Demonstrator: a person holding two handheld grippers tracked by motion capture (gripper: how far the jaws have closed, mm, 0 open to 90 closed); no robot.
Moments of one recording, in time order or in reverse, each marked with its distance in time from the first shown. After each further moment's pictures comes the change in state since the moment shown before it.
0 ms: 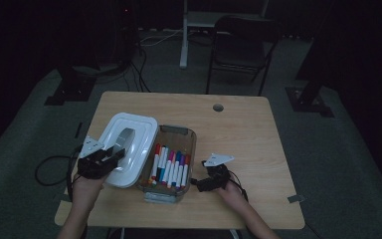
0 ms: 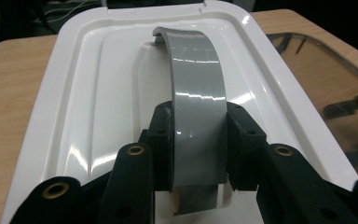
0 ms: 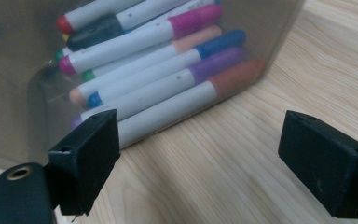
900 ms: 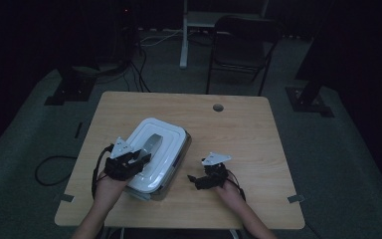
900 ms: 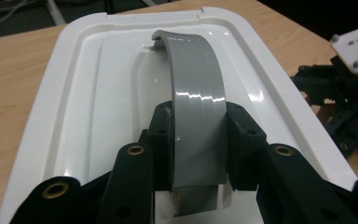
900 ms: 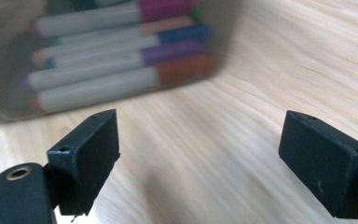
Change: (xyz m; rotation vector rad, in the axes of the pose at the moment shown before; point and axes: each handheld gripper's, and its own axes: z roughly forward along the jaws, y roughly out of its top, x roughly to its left) left arm -0.053 0.008 0.032 0.051 -0.141 0.089; right arm -0.003 0.001 0.005 0.005 -0.077 -0.002
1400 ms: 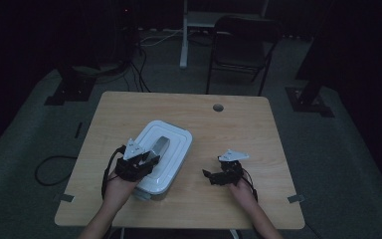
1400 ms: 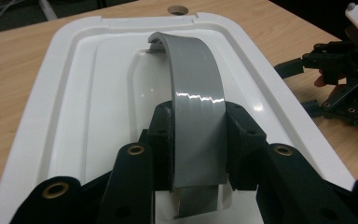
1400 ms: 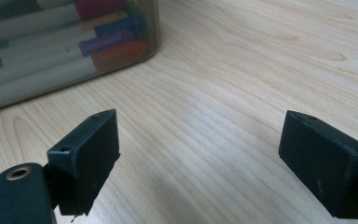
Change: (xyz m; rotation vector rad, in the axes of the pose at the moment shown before) left arm -0.016 0.000 0.017 0.023 0.002 0.031; right arm -0.032 -0.017 -0.027 -0.016 -0.079 0.101
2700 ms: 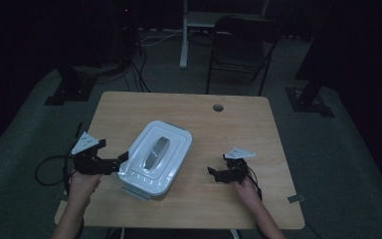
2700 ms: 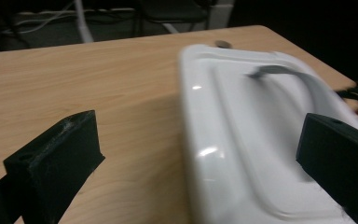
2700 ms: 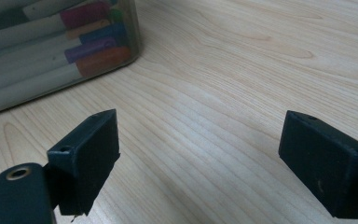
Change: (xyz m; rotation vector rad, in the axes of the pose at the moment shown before) left arm 0.091 -0.021 -0.053 -0.148 0.049 -0.135; right arm -0.013 0.000 -0.011 -0.009 -0.019 0.034
